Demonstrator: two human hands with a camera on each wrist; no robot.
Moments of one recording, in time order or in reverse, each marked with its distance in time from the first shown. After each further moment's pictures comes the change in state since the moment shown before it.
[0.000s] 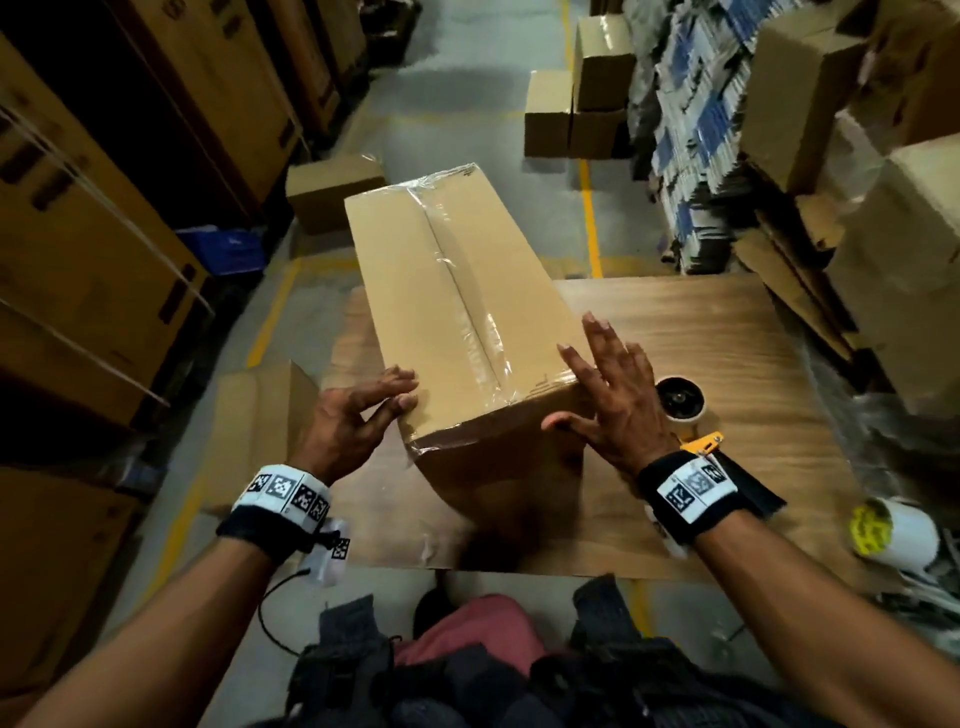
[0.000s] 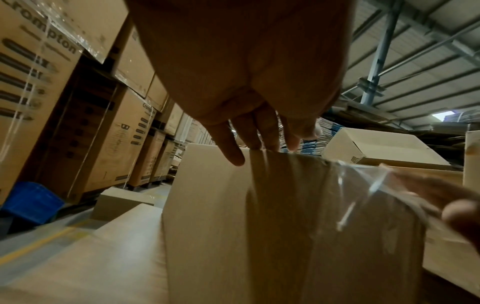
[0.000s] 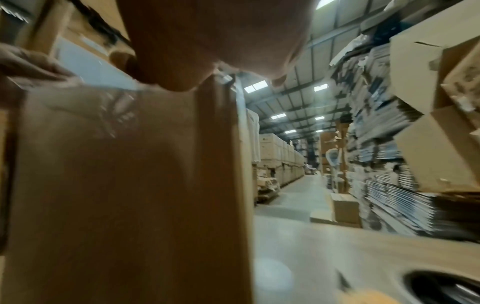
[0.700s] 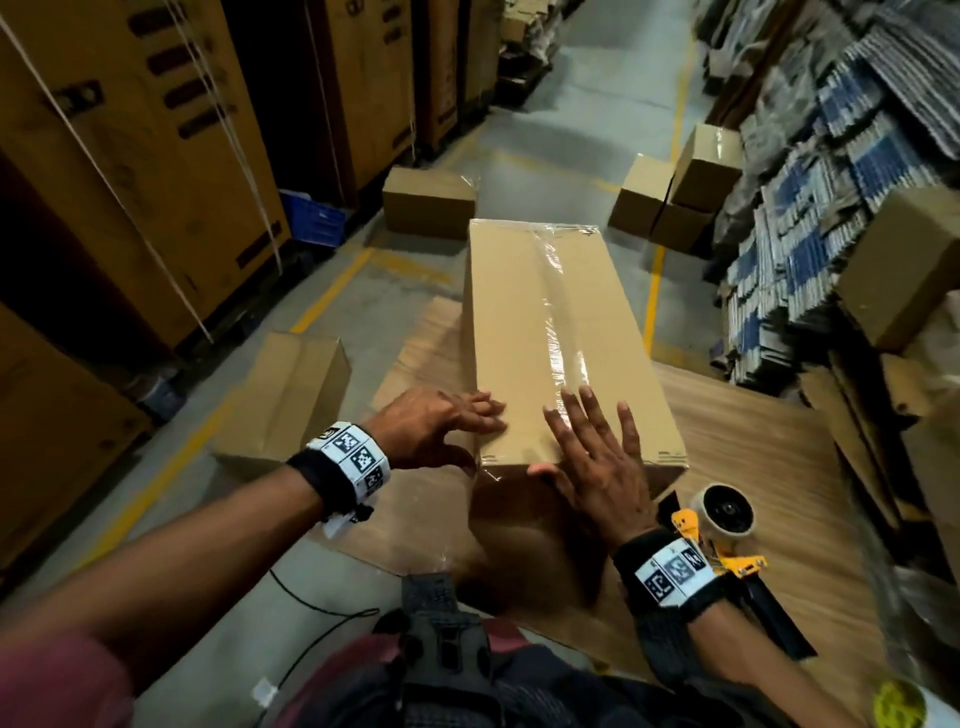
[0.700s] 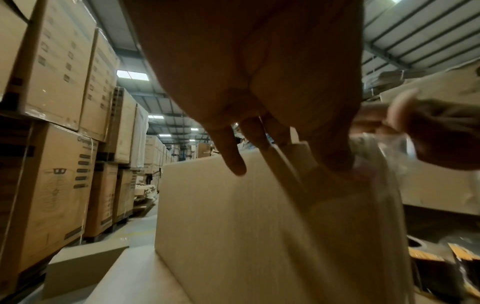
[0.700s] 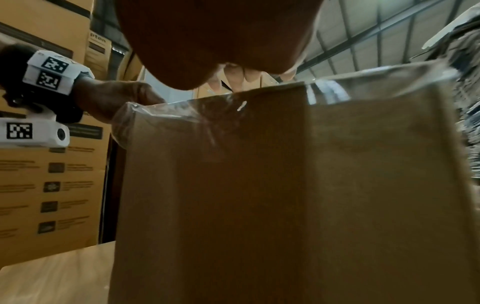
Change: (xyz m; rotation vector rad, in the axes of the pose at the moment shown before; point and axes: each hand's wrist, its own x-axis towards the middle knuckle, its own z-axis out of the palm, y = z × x) left_hand 0.007 -0.028 -0.029 0.343 -0.310 0.261; right_hand 0.045 -0.088 0.032 -0.199 -0.104 -0.266
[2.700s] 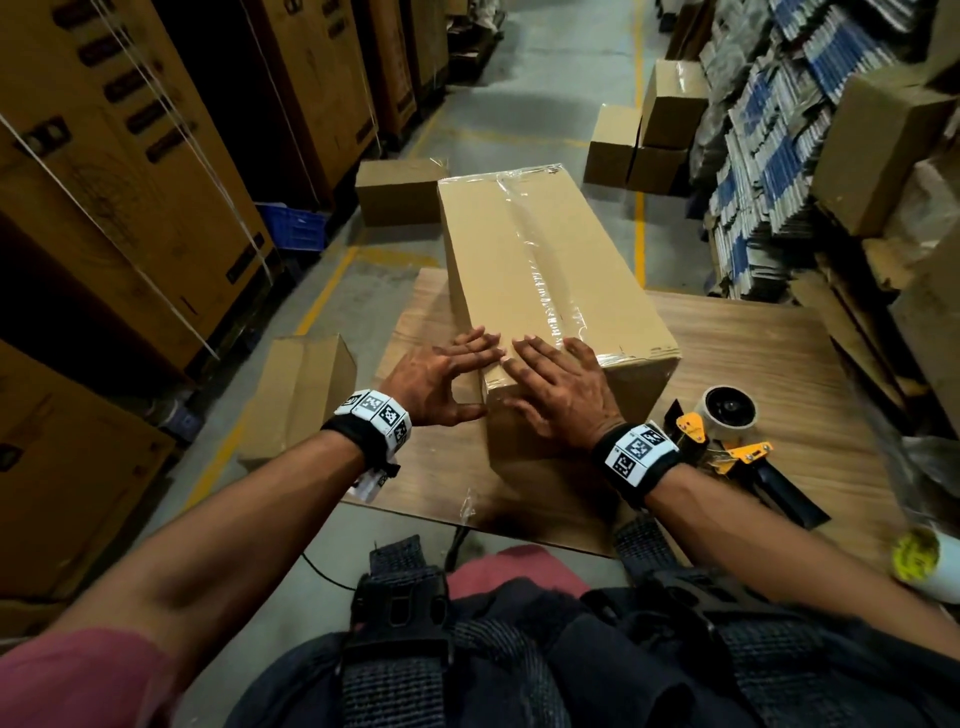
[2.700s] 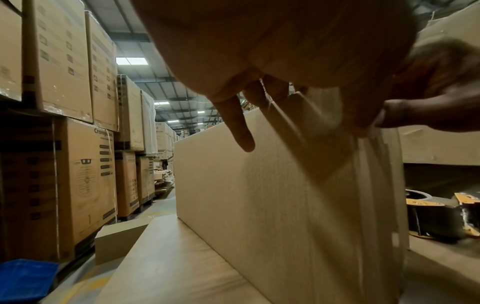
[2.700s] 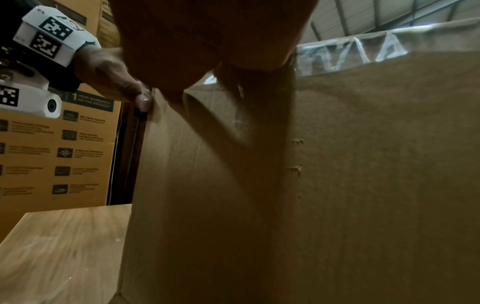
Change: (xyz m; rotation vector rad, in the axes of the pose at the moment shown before) left_hand -0.011 0.013 0.035 0.090 0.207 0.067; right_hand -0.004 -0.029 0.019 0.019 0.056 -0.097
